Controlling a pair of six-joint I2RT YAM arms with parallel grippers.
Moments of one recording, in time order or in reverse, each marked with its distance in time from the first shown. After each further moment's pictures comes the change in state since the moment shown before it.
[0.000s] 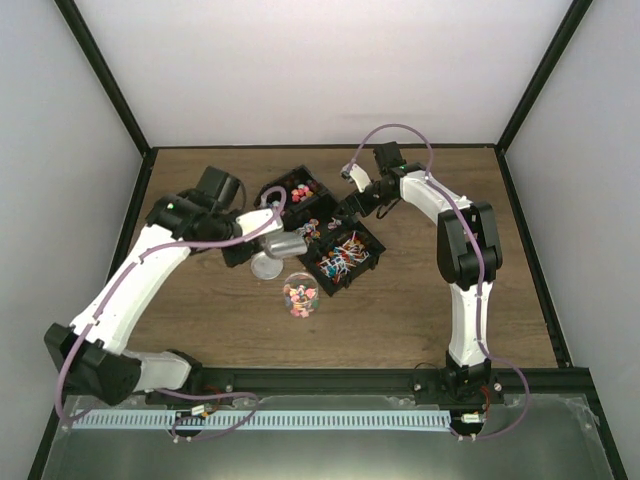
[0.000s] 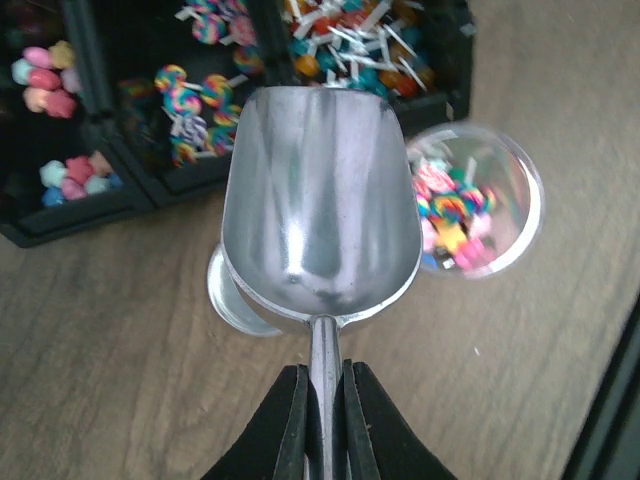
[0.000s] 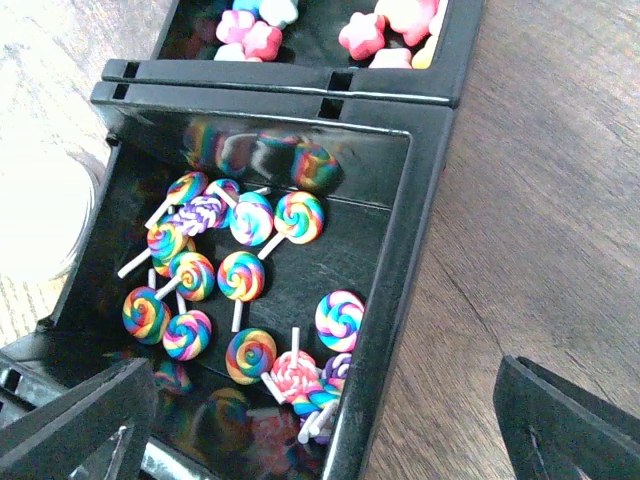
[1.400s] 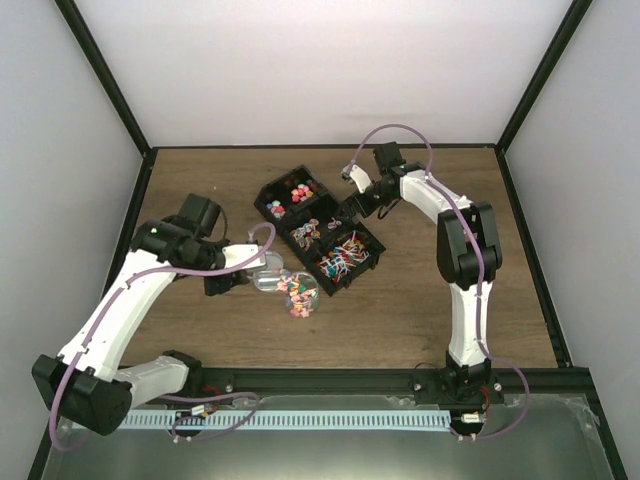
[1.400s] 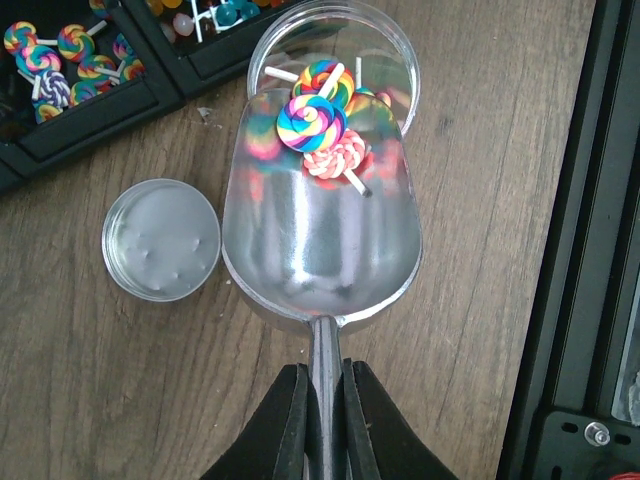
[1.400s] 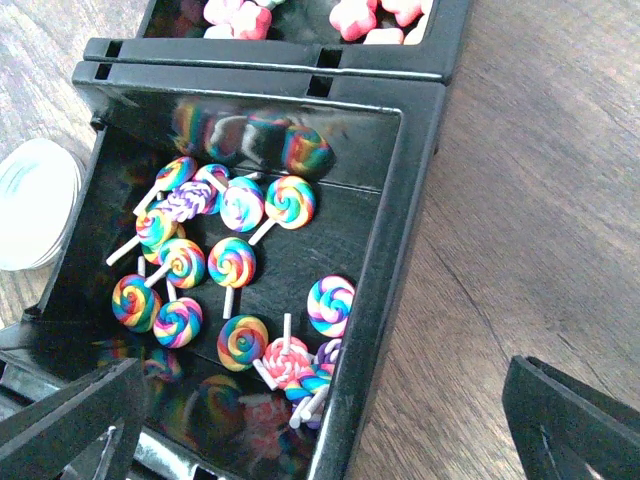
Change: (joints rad) left arm 0.090 -0.137 -0.192 -0.061 0.114 0.229; right arm 0.000 0.003 0.010 -0.030 0.022 -0.008
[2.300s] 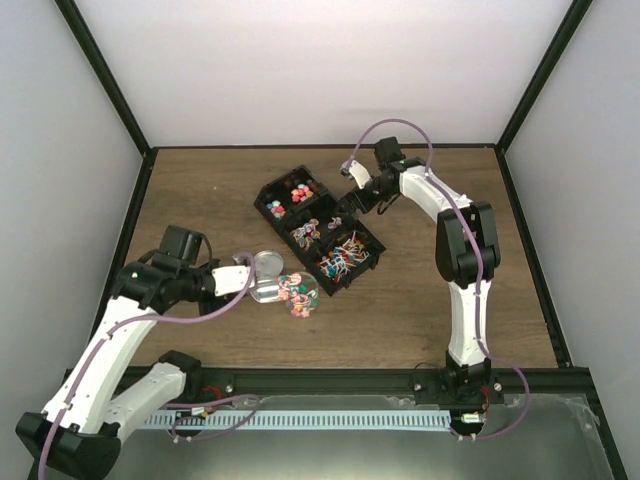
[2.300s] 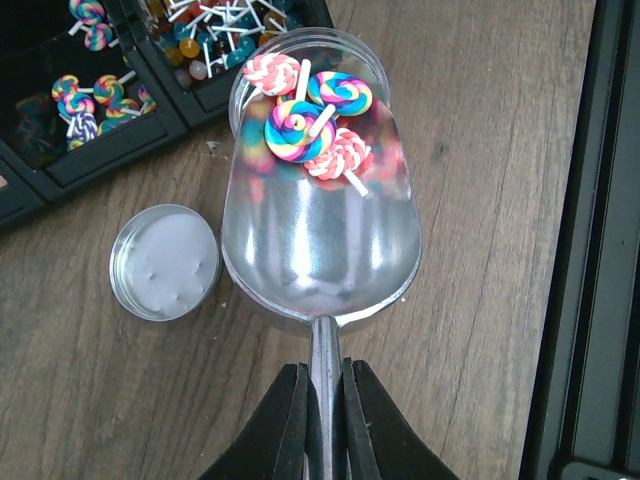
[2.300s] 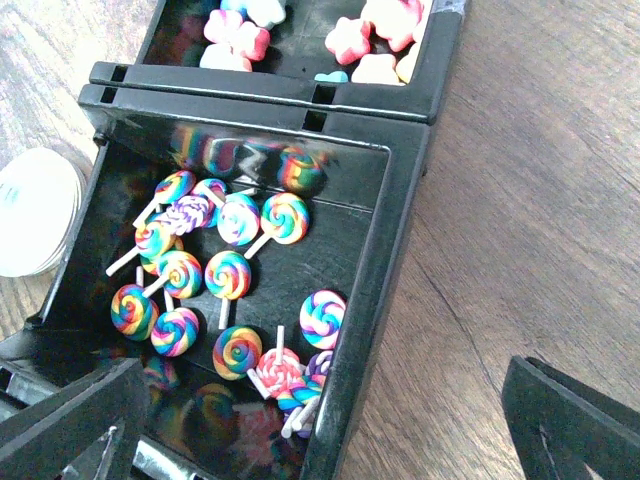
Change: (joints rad) left arm 0.022 -0.294 -0.249 0.147 0.070 -0.018; right arm -0.001 0.020 0.068 -0.045 0.007 -0.021
